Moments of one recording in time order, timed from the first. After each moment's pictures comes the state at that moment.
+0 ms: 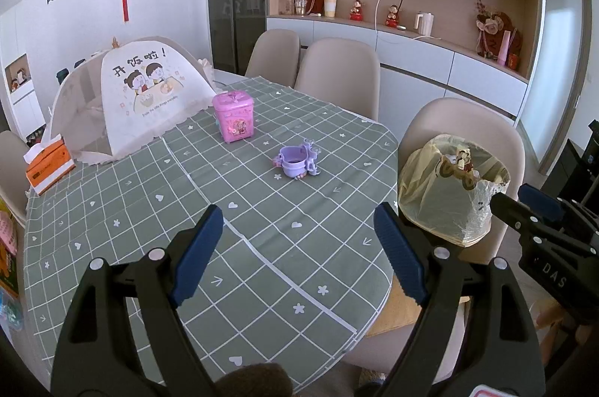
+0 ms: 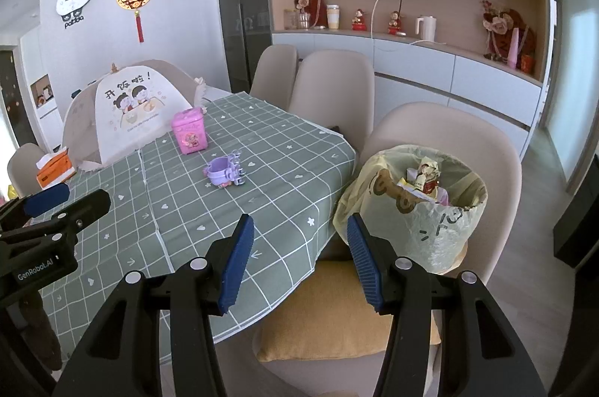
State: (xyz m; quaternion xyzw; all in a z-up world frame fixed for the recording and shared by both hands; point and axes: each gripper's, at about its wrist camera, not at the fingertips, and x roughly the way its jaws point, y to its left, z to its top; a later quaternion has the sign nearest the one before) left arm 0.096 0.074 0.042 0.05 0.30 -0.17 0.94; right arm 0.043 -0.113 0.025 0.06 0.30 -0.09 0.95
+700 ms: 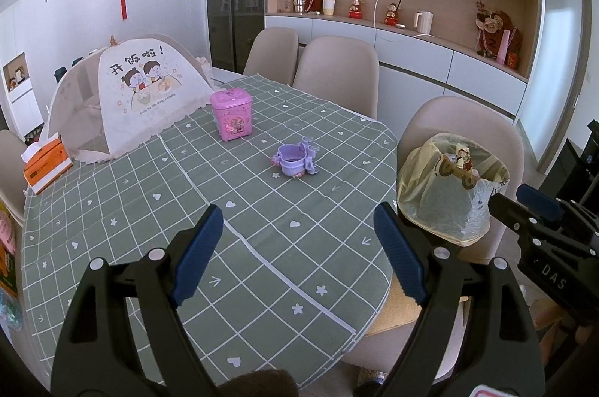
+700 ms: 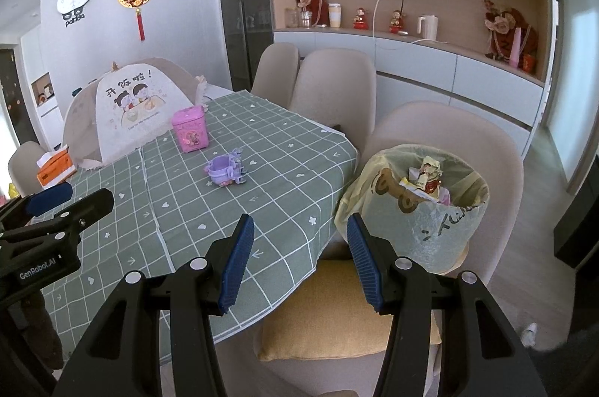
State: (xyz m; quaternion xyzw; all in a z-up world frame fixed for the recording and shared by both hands) left arm 0.098 0.071 0.035 0.05 0.31 -0.17 0.94; right arm 0.047 -0.110 0.024 0.06 0.30 -0.09 0.95
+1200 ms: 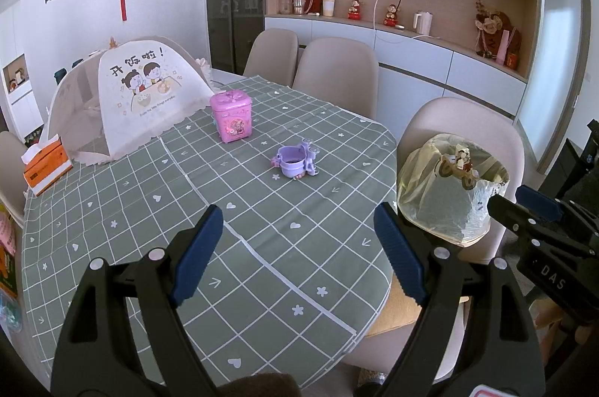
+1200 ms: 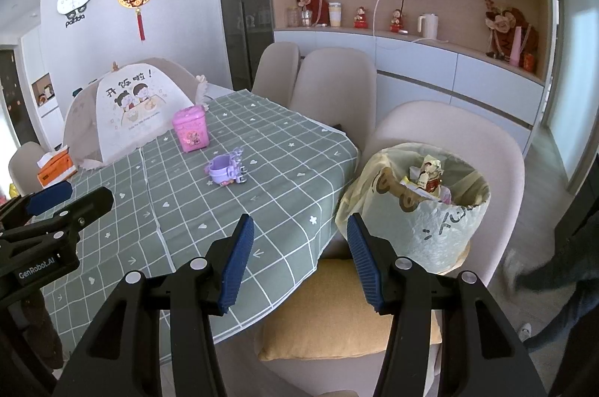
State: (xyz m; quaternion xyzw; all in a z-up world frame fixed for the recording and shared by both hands) left arm 0.099 0.070 0.038 0.05 0.31 -0.17 0.94; right arm 0.047 -0.110 0.024 0.06 0.30 -0.09 0.95
